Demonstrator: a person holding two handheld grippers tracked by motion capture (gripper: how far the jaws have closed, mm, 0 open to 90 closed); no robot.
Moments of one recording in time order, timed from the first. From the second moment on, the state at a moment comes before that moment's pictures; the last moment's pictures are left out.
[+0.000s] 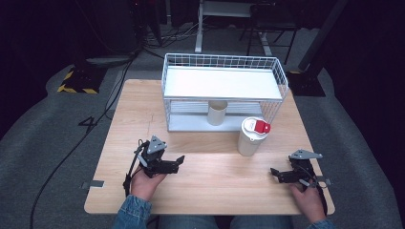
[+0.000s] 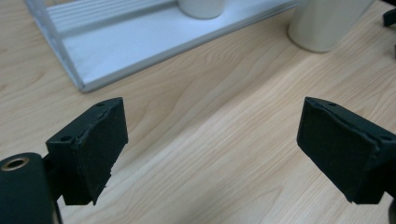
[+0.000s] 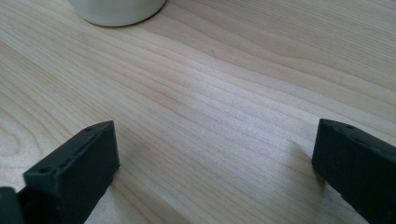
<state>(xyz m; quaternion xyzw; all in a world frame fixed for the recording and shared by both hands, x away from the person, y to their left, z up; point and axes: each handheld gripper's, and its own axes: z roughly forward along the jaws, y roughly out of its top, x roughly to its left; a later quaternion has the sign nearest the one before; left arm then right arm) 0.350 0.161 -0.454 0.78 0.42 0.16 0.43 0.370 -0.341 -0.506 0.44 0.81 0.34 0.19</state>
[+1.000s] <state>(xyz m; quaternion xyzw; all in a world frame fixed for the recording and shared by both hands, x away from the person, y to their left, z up) 0.333 0.173 -0.495 0.84 0.42 0.14 0.31 0.370 -0.341 -0.506 0.44 0.81 0.34 0.19</state>
